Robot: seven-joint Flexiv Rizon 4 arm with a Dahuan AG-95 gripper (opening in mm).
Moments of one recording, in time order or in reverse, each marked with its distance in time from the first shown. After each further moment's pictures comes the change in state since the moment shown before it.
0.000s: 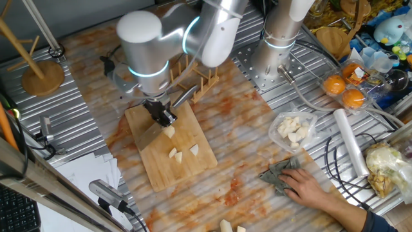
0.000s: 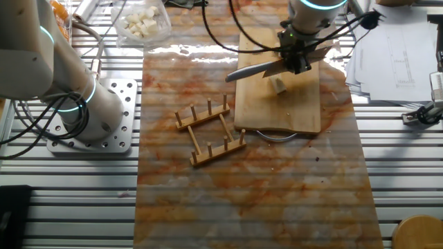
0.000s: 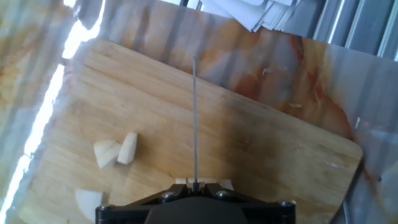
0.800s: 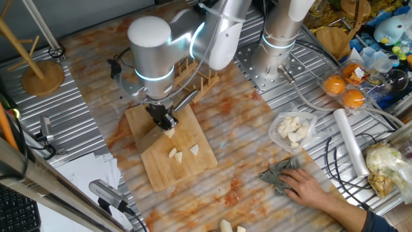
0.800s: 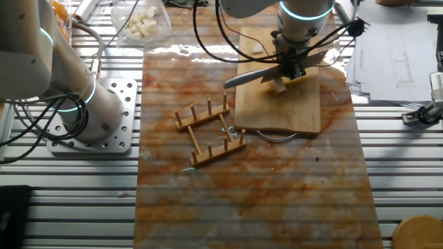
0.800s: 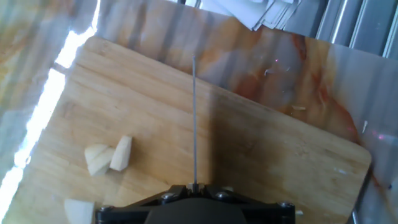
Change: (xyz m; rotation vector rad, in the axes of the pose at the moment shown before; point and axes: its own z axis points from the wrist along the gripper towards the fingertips) arm -0.020 0.006 0.025 0.018 -0.036 0.027
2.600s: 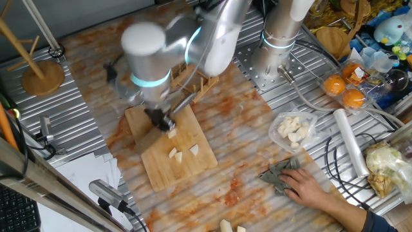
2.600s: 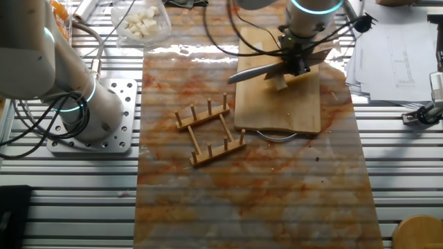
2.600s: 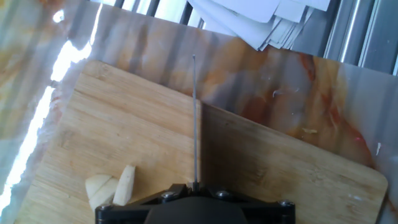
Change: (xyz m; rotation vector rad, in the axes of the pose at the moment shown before) arm 0.031 -0.001 -0.024 0.003 0.006 -0.028
